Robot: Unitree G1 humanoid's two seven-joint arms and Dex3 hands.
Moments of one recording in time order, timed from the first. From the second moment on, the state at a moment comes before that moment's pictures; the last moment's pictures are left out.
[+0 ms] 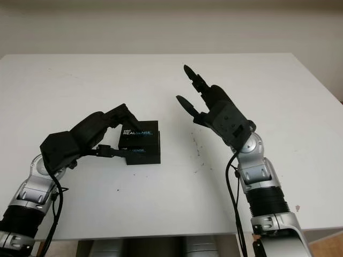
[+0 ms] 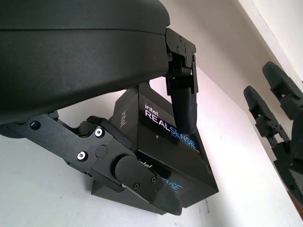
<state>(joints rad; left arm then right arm) -0.42 0.41 -0.08 0.41 0.14 -0.34 -0.40 -0.54 -0.33 0.05 0.31 -0.18 -0.02 0.24</state>
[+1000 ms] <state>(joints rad) -0.44 0.36 -0.11 0.48 0.17 -0.30 -0.36 -0.54 -0.33 0.05 0.30 -0.18 -0.02 0.24</state>
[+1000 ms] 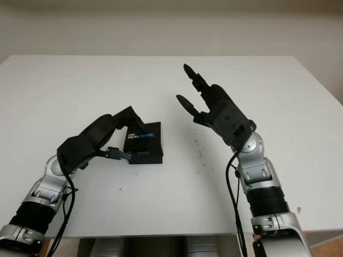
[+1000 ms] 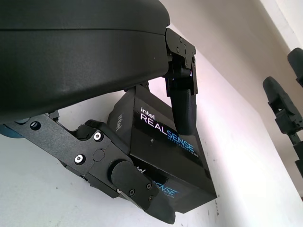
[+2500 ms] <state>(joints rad) -0.26 0.29 0.09 -0.02 -0.04 0.02 -0.31 -0.48 -0.30 0.03 0.16 -0.13 0.09 0.22</state>
